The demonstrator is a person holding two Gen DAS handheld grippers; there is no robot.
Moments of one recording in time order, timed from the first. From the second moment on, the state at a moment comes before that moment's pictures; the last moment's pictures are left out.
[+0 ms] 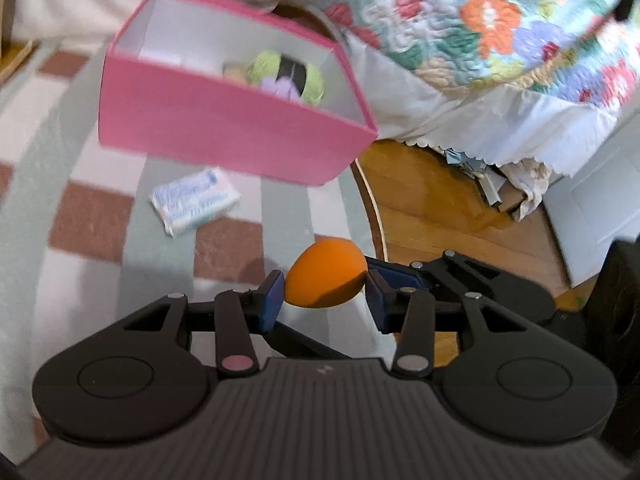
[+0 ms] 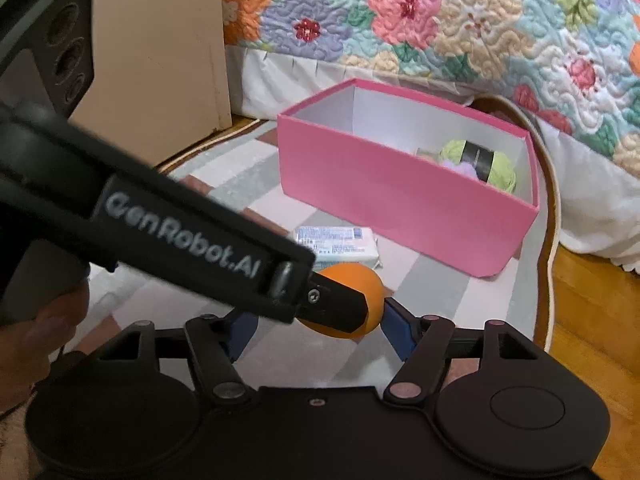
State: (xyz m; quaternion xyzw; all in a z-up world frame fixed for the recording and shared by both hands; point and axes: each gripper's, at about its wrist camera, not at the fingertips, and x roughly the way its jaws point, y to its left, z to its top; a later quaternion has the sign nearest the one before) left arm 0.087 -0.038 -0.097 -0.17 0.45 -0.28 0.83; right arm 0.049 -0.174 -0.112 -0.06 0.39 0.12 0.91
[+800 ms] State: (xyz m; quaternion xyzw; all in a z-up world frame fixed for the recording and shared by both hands) left arm 0.147 -0.008 -0.012 -0.18 0.42 -0.28 0.85; right arm 0.099 -0.166 -0.021 -0.06 0.35 0.16 0.92
